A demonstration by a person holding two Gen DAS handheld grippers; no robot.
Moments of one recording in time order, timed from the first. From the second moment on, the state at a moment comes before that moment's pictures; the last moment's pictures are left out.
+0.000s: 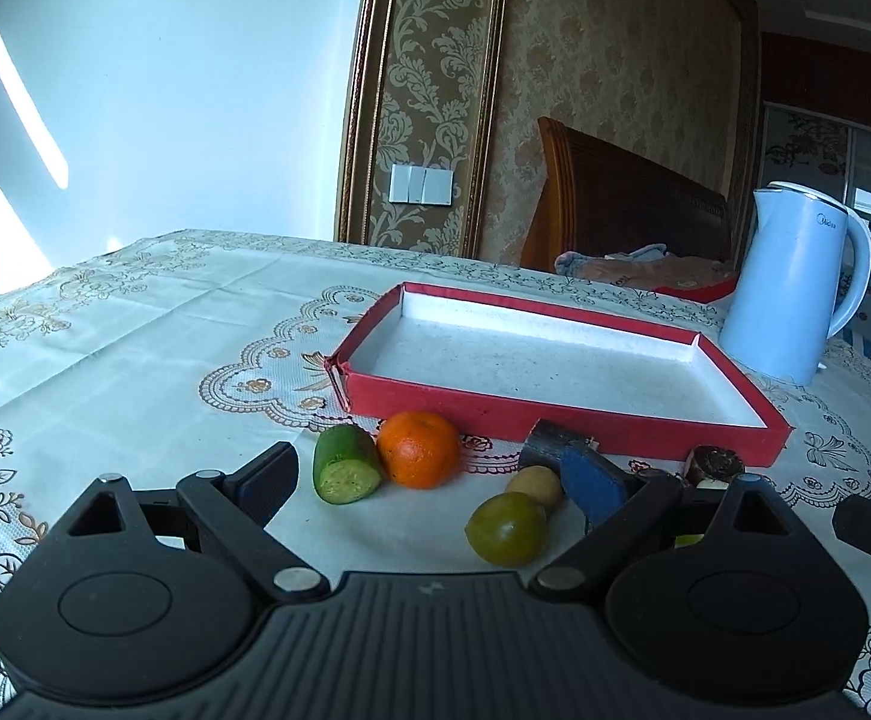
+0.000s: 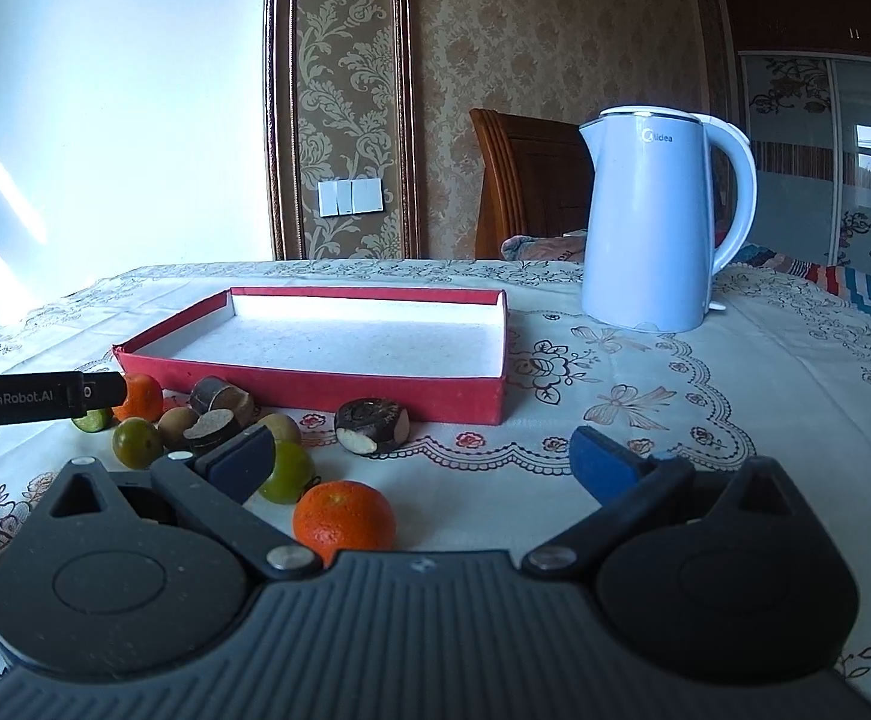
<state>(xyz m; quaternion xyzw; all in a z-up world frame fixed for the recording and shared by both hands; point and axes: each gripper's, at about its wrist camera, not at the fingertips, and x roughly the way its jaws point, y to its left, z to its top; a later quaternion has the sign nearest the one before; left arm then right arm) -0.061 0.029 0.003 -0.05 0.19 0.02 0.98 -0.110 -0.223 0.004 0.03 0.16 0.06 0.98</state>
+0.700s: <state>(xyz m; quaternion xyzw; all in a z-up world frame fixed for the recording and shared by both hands) -0.052 0.014 -0.004 0.00 0.25 -0.01 0.97 -0.104 -0.220 -0.001 0.03 0.19 0.07 0.98</state>
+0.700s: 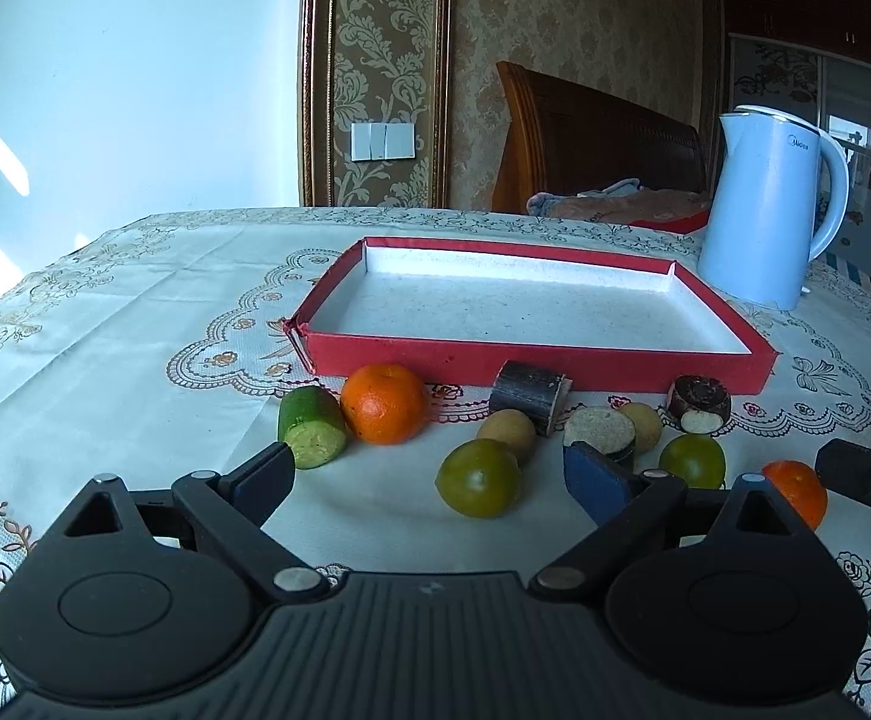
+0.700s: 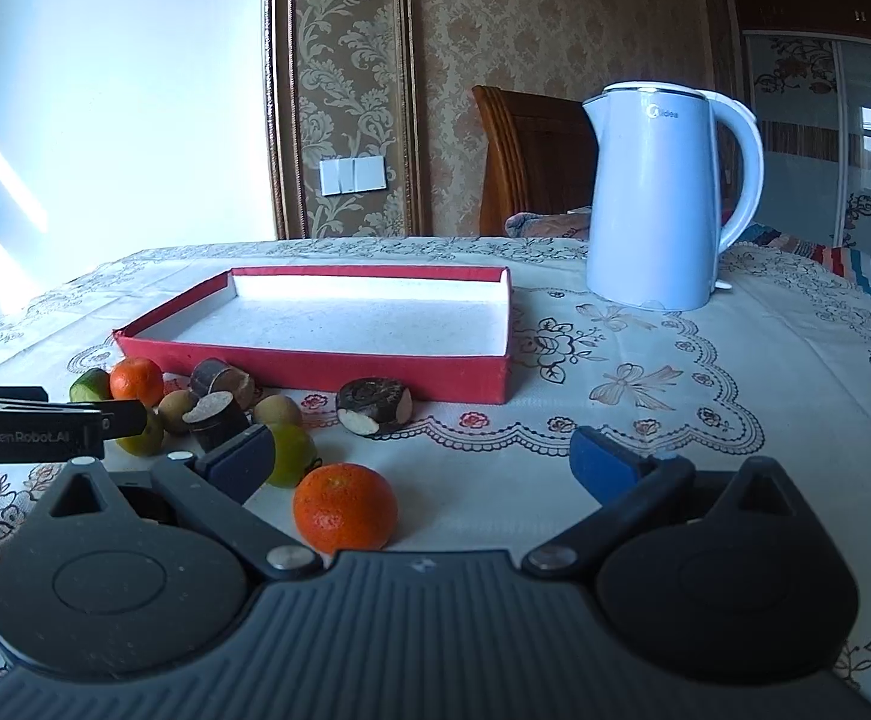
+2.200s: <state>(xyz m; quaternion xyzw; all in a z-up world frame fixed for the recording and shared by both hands) -0.018 0.004 -0.016 0.02 0.32 0.04 0.95 -0.064 -0.189 -0.015 0.00 0.31 0.09 0.95</state>
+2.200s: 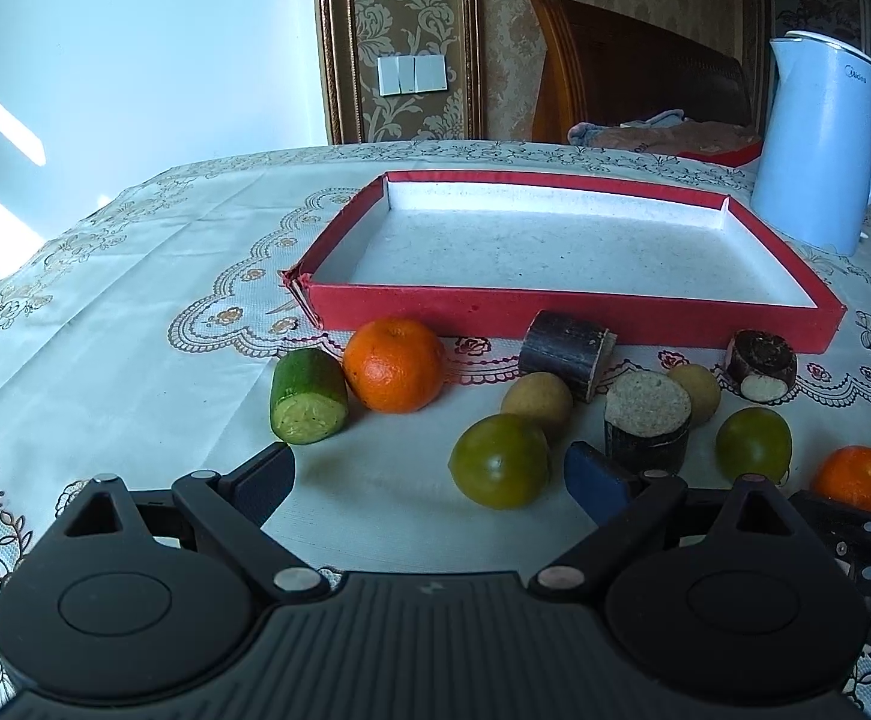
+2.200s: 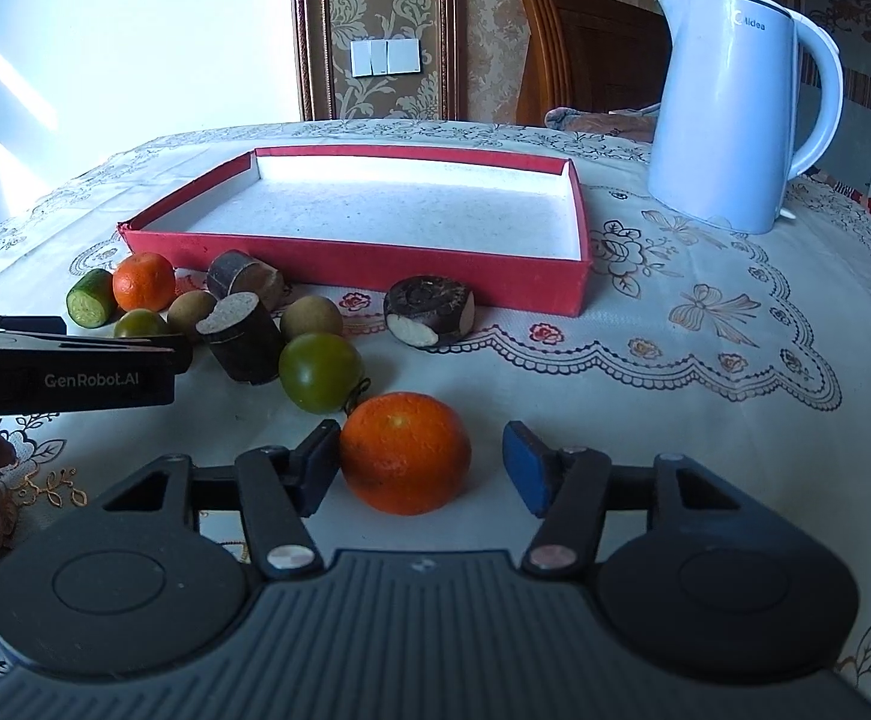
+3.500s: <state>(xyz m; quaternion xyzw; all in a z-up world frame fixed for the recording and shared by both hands) -0.017 0.008 -0.018 0.00 0.32 0.03 0.95 -0.065 -0.193 -0.015 0.02 0.31 0.09 0.95</state>
